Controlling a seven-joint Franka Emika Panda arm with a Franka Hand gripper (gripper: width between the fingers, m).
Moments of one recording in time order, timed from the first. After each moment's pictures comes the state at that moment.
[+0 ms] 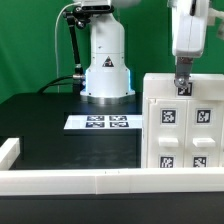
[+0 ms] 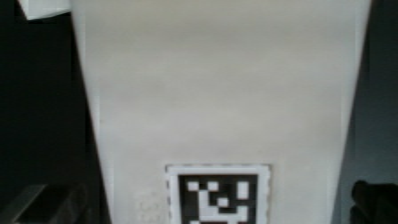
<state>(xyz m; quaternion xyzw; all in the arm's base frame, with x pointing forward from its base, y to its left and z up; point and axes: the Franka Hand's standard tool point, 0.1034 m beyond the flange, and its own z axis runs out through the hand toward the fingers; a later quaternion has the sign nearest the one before) 0.612 0.079 0.156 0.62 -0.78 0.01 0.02</state>
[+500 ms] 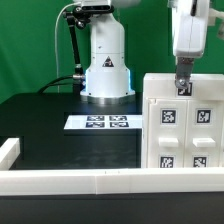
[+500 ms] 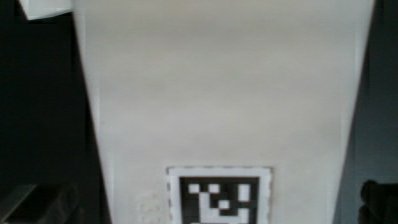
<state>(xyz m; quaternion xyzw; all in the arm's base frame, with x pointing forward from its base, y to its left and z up) 0.612 0.079 0.155 0.62 -0.78 0.01 0.02</state>
